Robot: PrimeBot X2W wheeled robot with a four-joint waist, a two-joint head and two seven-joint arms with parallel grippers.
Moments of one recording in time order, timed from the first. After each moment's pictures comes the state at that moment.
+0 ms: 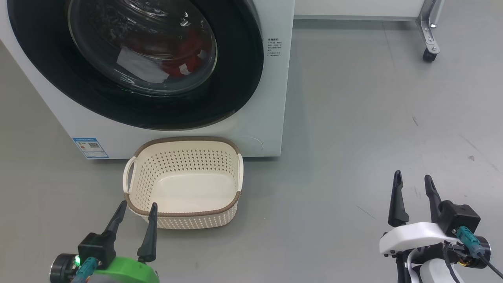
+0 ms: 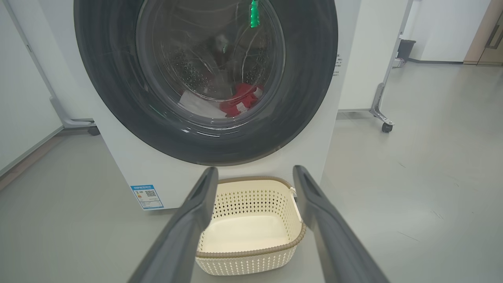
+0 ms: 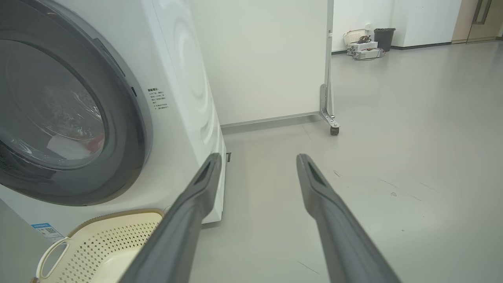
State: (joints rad) left arm -0.03 0.05 -0.12 0.30 -0.25 -0.13 -0.25; right arm -0.01 -0.04 0.12 0.21 0.35 -0.12 -0.25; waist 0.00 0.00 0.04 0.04
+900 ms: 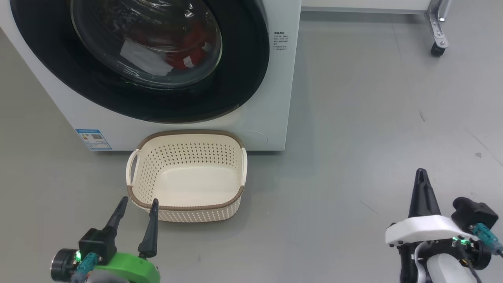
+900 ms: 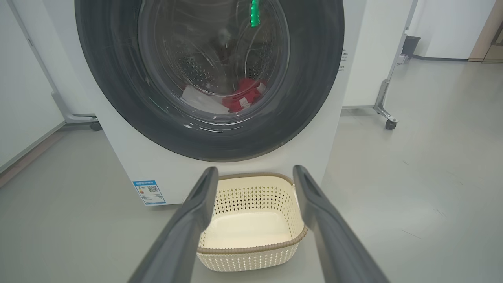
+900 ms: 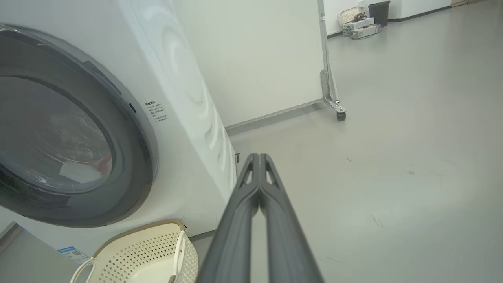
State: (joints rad) left arm -0.04 0.05 -0.12 0.31 -0.25 -0.13 -0.25; right arm -0.02 -0.04 0.12 0.19 0.43 -0.12 -0.25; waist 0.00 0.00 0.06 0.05
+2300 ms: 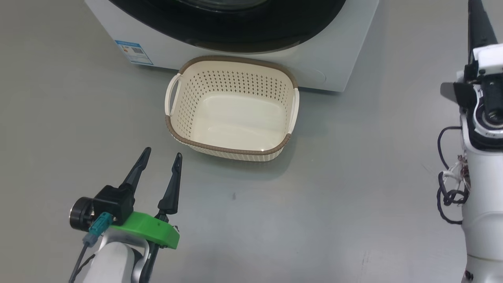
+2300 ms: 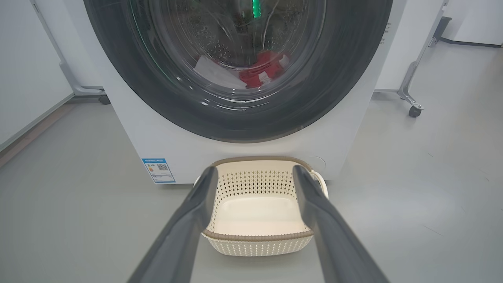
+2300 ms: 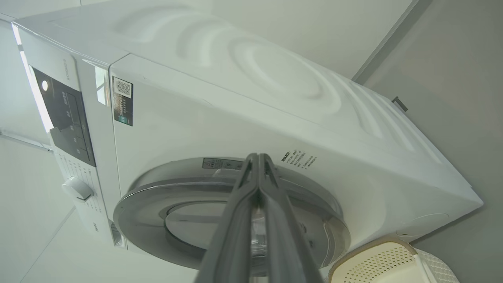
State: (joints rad) left arm -0.21 0.04 -0.23 0.28 -0.30 -0.13 -0.25; right arm -0.60 -0.11 -0.01 0.11 1.31 -0.13 0.04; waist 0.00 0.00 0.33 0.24
